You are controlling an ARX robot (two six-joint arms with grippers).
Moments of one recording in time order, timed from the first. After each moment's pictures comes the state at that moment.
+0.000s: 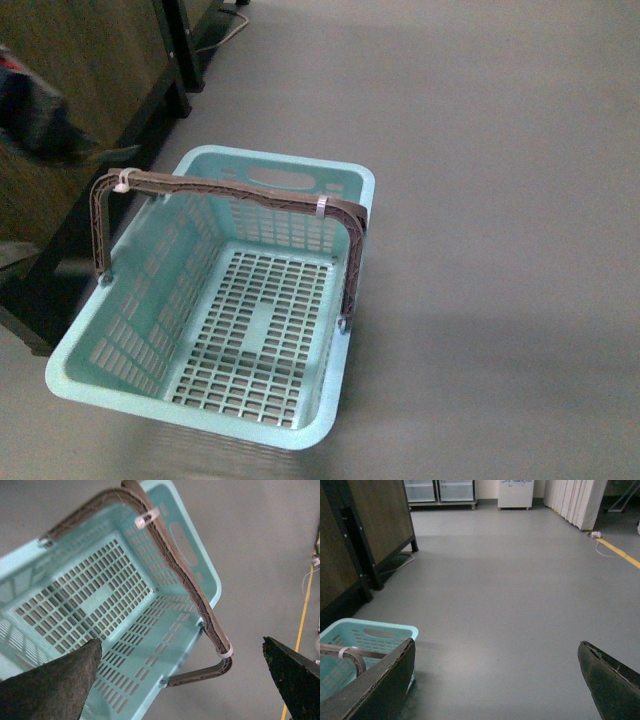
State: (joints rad) left arm -0.29 1.55 0.51 0.40 -0.05 -1.11; right arm 0.00 0.00 0.02 0.00 0.00 0.00
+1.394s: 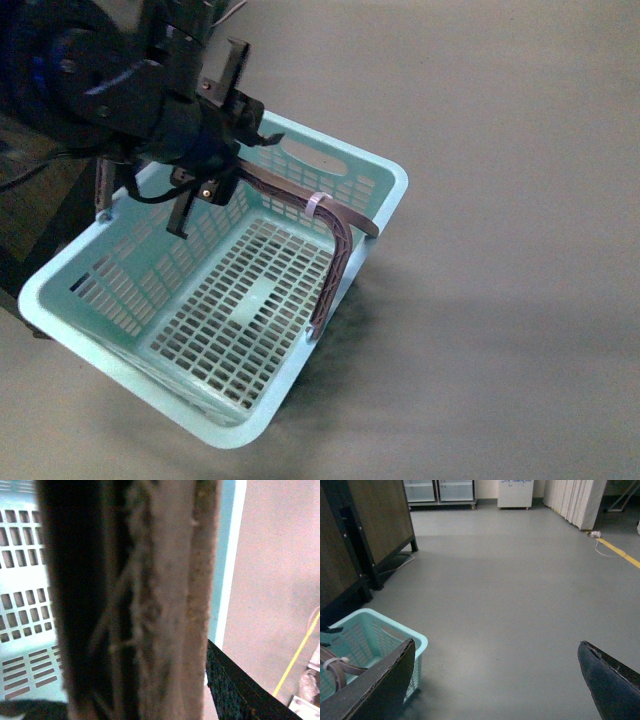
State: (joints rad) left arm -0.34 2.19 1.17 0.30 -0.05 -1.42; right arm 0.00 0.00 0.02 0.00 0.00 0.00
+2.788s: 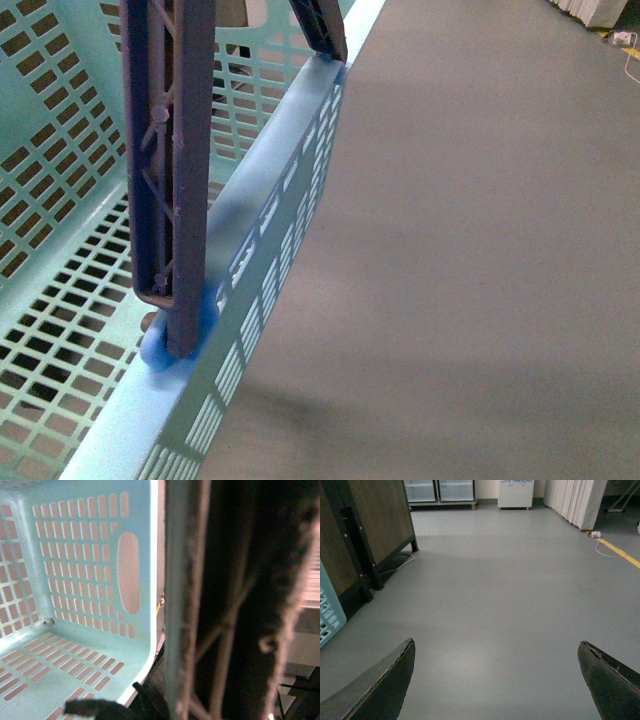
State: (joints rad) left arm -0.33 1.02 0.69 0.16 -0.09 -1.54; right arm 0.00 0.00 0.02 0.00 0.00 0.00
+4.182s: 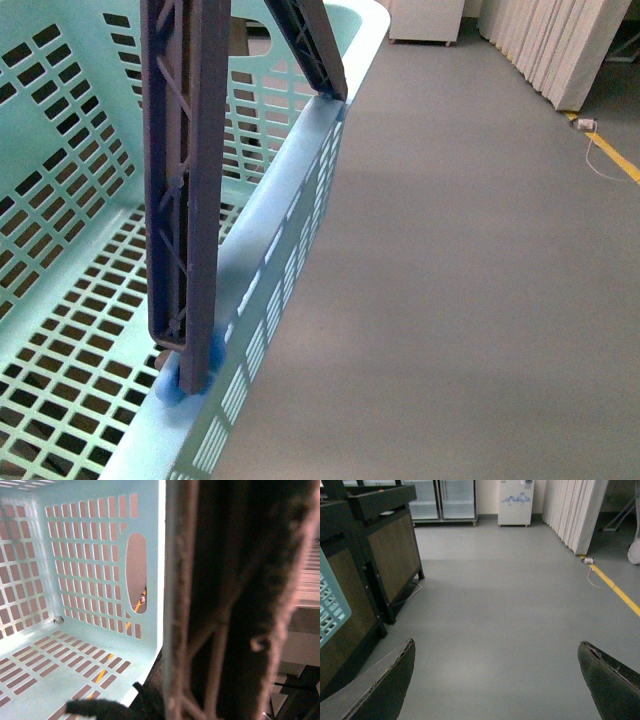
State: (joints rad) left arm -0.33 1.02 0.68 0.16 -0.09 -1.54; right arm 0.00 0.00 0.02 0.00 0.00 0.00
